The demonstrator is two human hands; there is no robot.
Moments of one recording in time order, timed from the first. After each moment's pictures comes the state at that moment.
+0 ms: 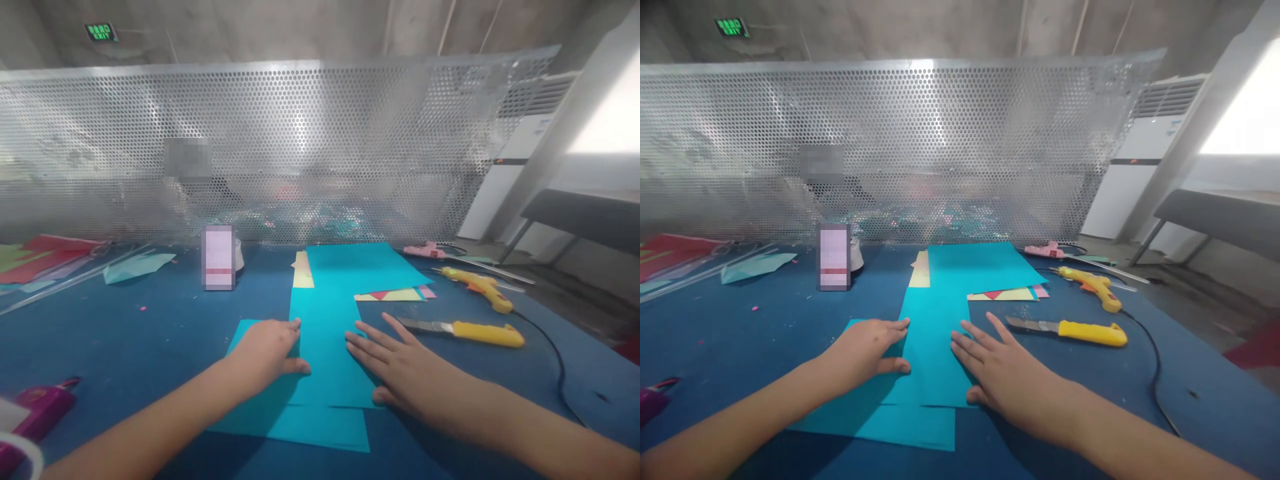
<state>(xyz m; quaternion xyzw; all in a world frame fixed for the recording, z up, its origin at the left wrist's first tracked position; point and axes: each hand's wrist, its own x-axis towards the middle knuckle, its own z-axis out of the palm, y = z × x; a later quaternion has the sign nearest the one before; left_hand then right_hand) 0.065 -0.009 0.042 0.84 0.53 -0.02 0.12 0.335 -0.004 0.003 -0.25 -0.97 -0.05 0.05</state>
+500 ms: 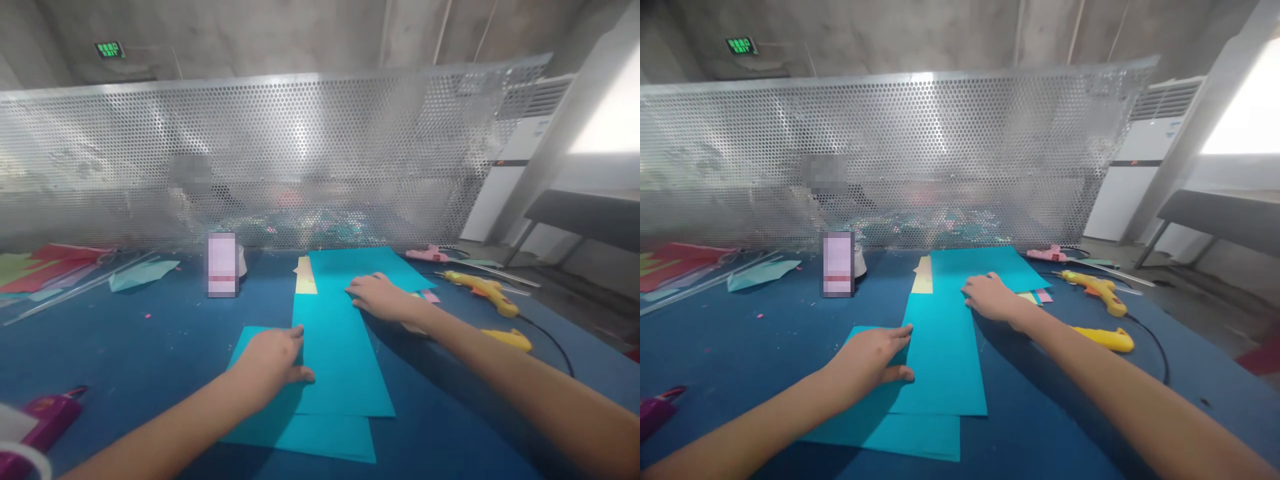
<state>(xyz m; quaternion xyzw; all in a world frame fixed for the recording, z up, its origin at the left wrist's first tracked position) 0.070 -0.013 0.043 0.83 0.55 -0.05 0.11 0.312 0.108 0.027 -0.42 -0.91 -0.02 0.01</state>
